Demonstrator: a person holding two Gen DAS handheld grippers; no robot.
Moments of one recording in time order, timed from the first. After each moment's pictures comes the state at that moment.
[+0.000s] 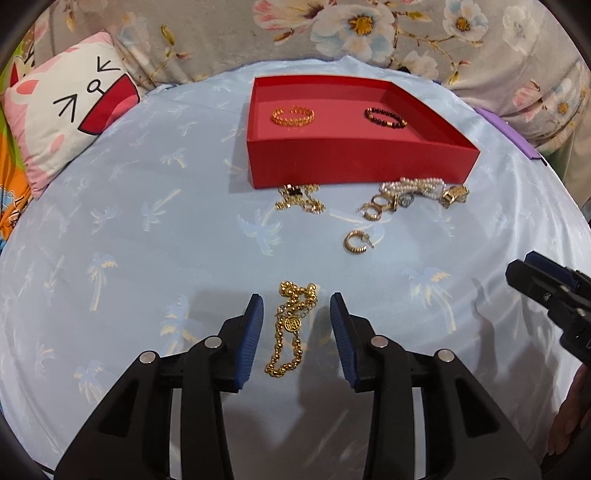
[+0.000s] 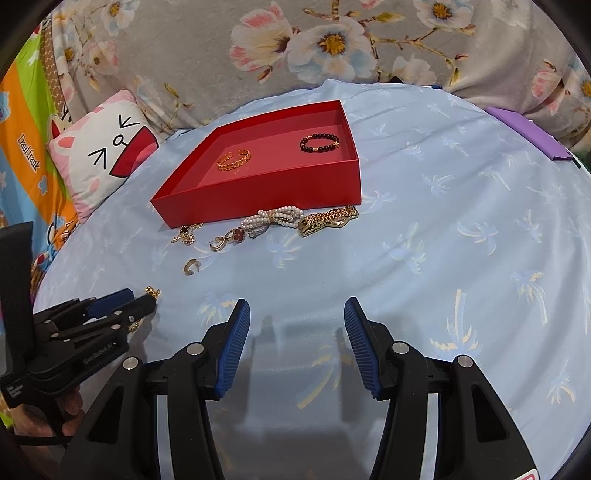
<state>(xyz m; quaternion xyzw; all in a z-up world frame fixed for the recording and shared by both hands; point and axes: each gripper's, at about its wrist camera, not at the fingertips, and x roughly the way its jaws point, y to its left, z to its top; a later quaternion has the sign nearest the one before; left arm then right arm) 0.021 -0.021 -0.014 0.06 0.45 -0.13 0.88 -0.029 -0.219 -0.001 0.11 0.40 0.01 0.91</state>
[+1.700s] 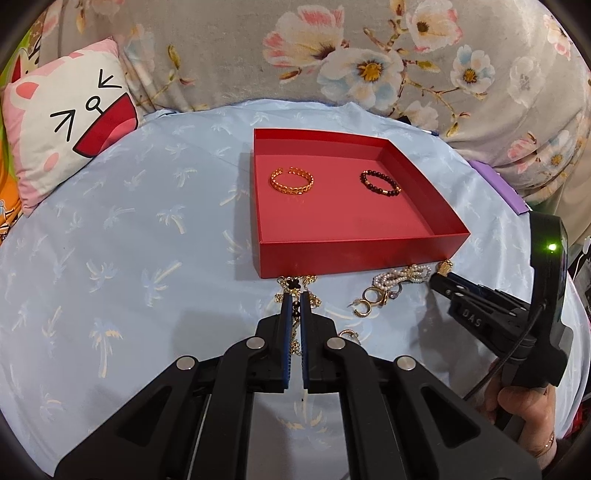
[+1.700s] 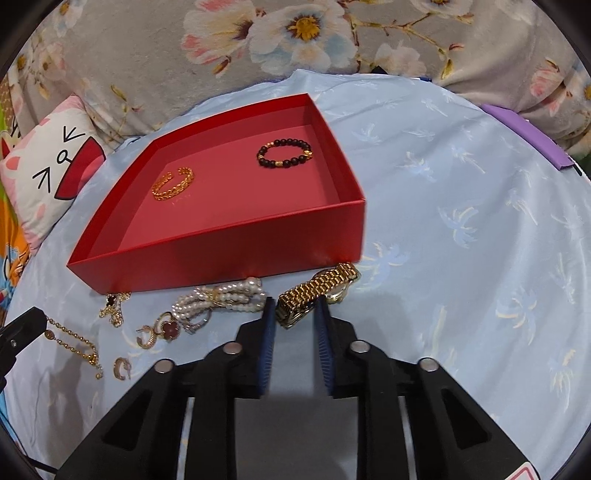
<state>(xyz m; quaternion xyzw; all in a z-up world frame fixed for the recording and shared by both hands) 0.060 -0.012 0.036 0.00 0.40 -0.15 0.90 0.068 -0.238 -0.022 0.11 0.41 -0.06 0.90</state>
